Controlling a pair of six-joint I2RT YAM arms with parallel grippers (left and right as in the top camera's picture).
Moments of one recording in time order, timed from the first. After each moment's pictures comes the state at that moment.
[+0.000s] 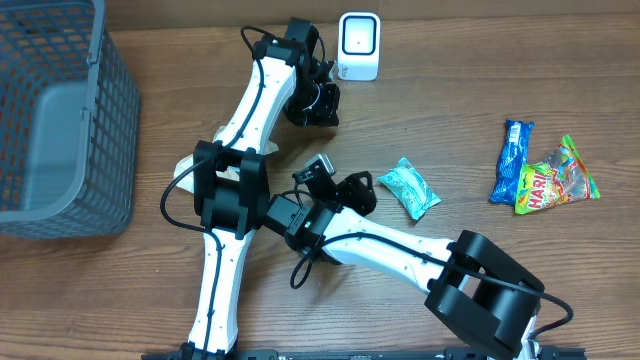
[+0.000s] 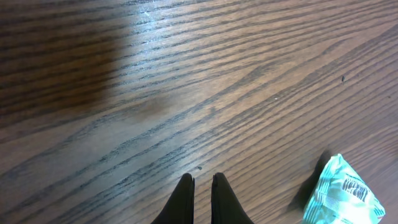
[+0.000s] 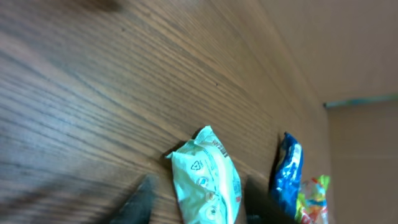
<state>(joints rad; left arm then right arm) -0.28 2.55 2.35 -1.22 0.41 -0.15 1.03 1.99 1.37 -0.90 1.01 0.46</state>
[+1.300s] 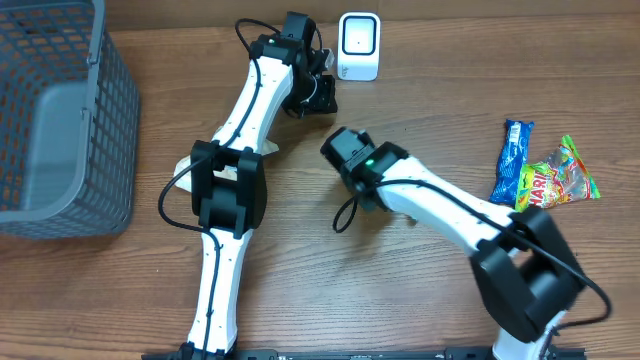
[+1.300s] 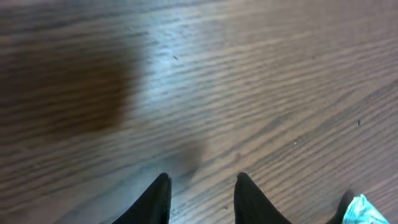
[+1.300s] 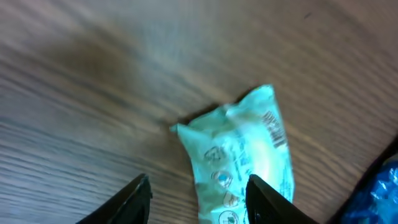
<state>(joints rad) -0.26 2.55 2.35 -1.11 0.33 -0.16 0.71 1.92 1.35 -0.86 0.42 0.15</state>
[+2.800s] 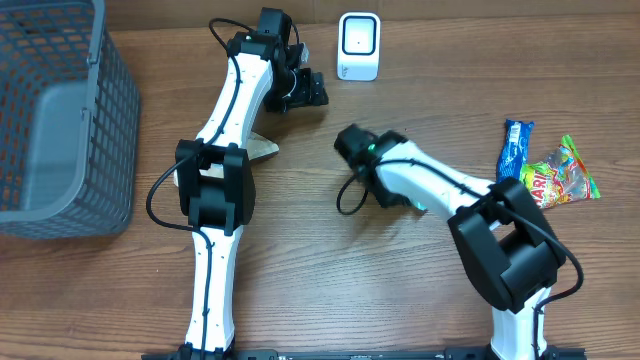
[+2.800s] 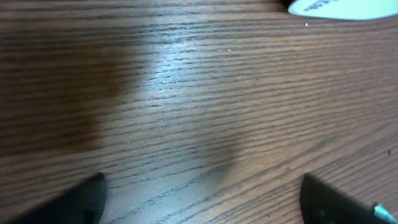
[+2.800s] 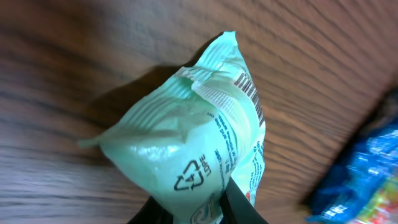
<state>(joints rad) -0.20 2.55 2.35 -1.10 0.30 -0.21 0.61 2.06 1.43 -0.97 0.47 0.17</state>
